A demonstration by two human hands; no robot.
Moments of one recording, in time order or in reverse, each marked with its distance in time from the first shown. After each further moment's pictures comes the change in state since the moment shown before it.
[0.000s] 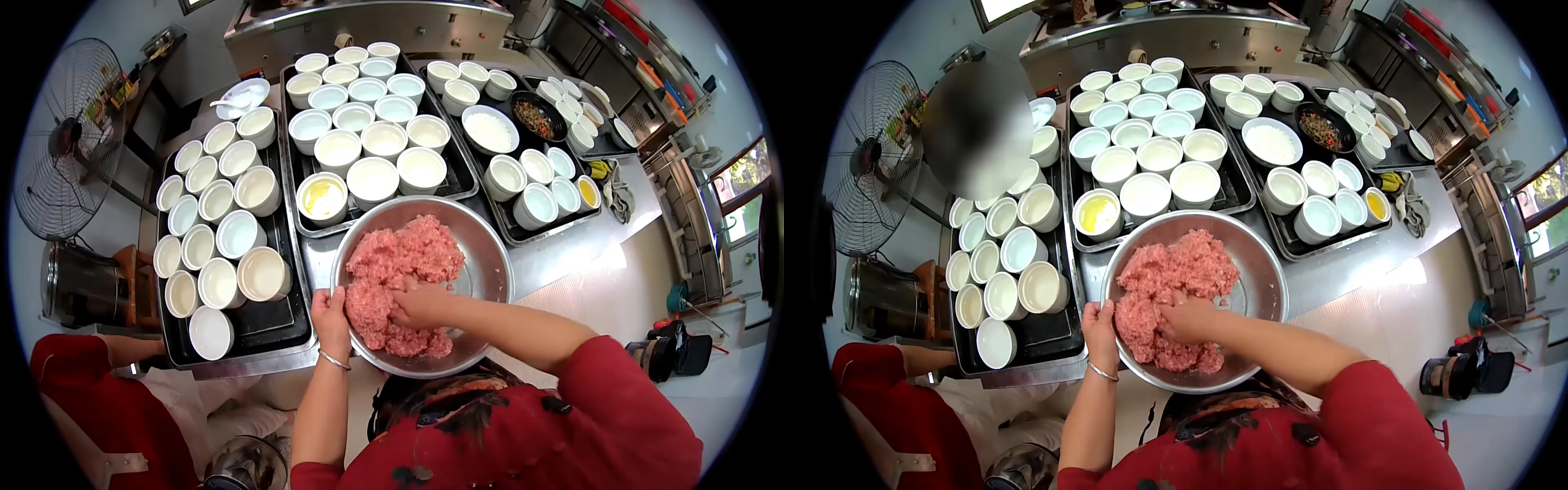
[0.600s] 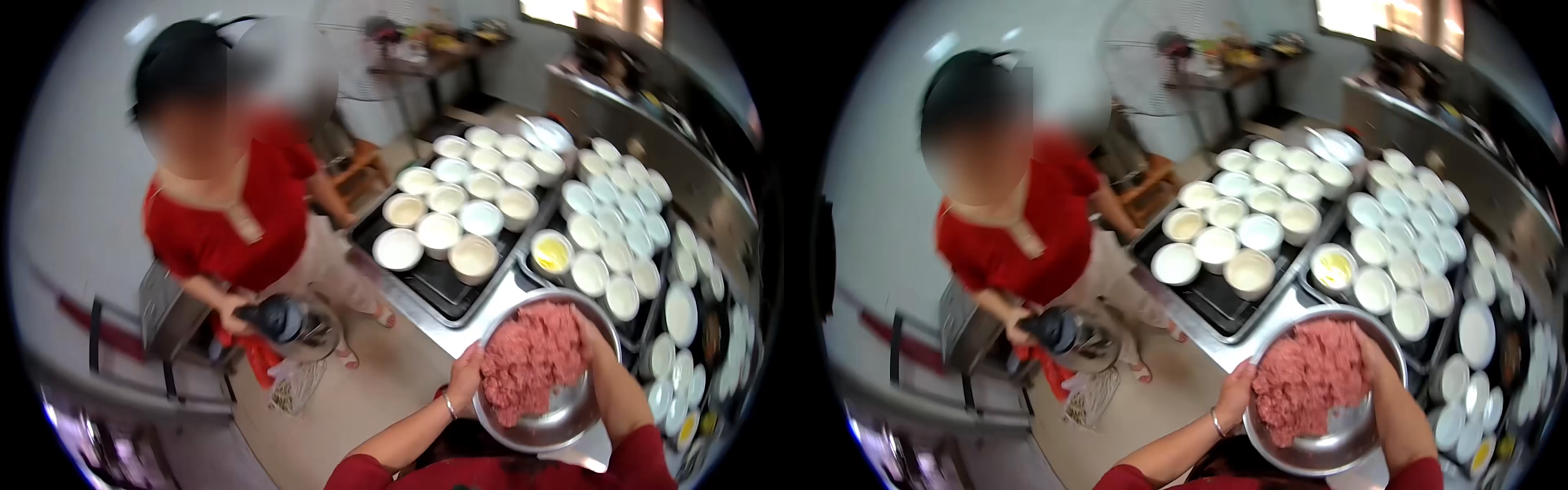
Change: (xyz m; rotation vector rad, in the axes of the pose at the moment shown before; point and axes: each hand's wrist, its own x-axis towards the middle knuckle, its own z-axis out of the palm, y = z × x) left_hand -0.095 -0.031 0.037 -0.283 0.444 0.034; right_hand 0.093 0.086 -0.041 1.684 -0.596 0.152
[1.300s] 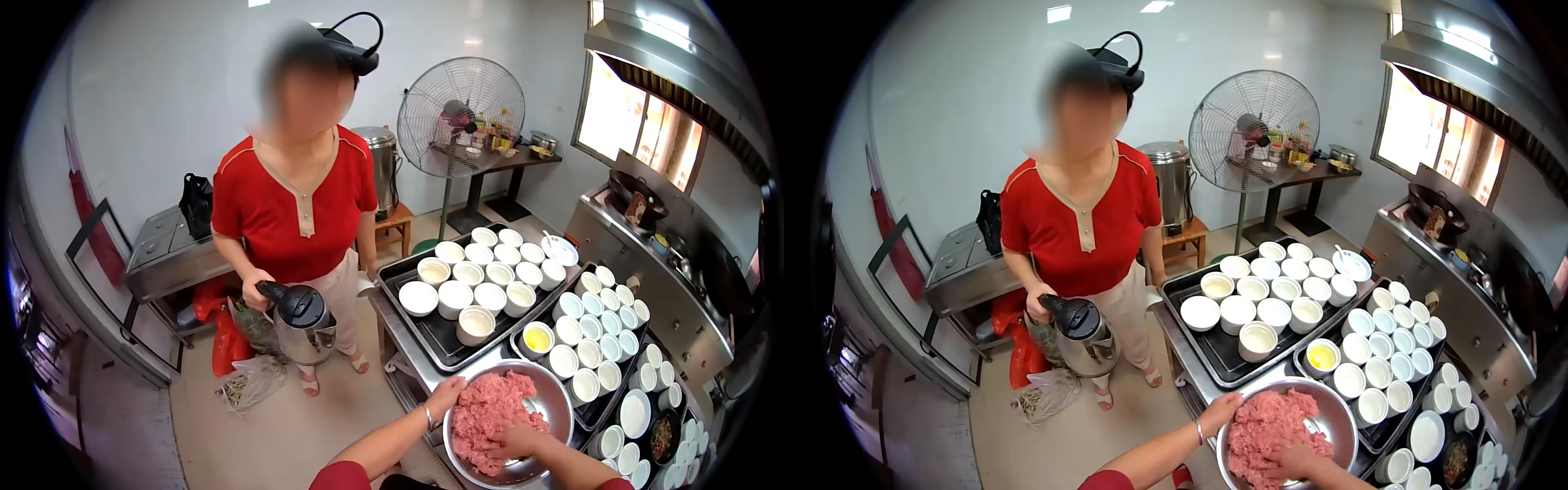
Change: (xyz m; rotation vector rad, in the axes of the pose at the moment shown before) left_hand 0.029 0.006 -0.018 0.158 -0.074 0.146; right_hand -0.054 0.064 0.036 -2.379 -0.405 -0.681
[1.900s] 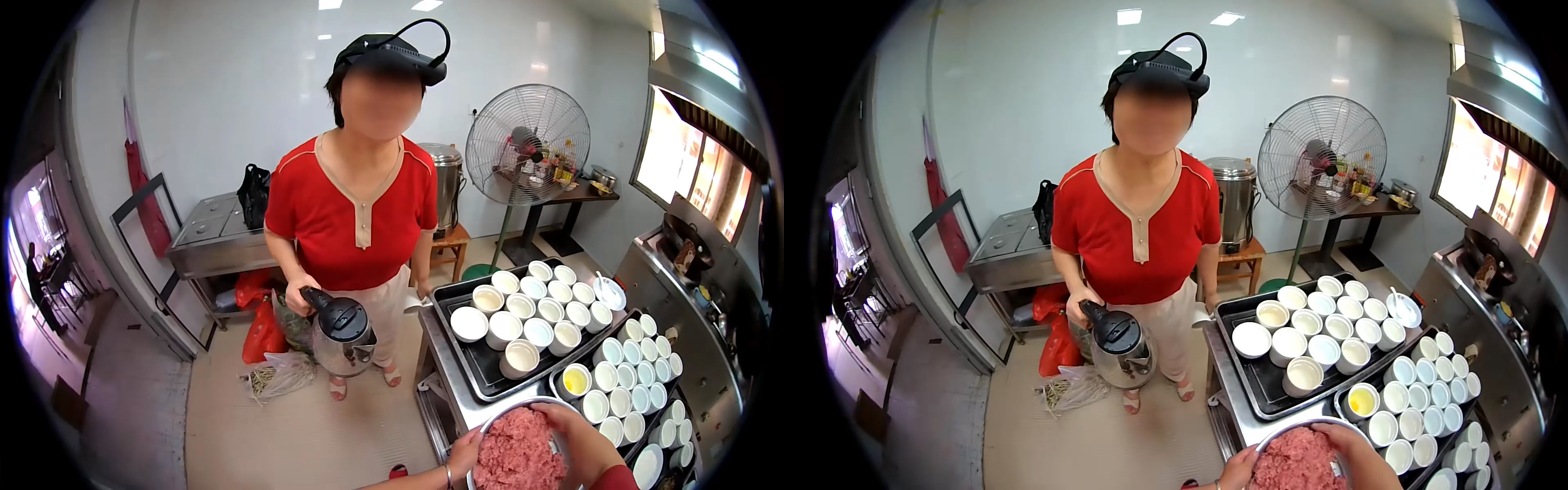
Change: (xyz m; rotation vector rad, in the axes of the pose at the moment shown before) left_hand -0.058 -0.032 0.026 -0.007 0.449 0.070; right_hand 0.116 0.125 -0.018 1.458 -0.224 0.623
